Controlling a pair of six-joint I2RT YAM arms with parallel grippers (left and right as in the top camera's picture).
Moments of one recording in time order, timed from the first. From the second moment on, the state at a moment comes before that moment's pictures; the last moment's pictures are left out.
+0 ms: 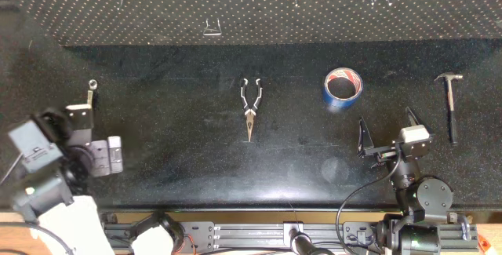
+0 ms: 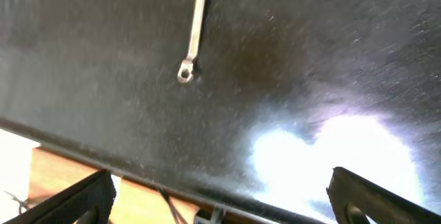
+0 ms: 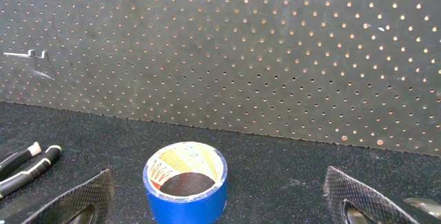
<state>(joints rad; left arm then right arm) 0.58 0.94 1.01 -1.15 -0.10 0.47 -0.10 0.01 0.01 -0.05 -0.30 -0.03</state>
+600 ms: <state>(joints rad) 0.75 1.47 1.05 -1.01 0.06 0.77 -0.10 0.01 0.01 -0.05 -0.30 -0.03</state>
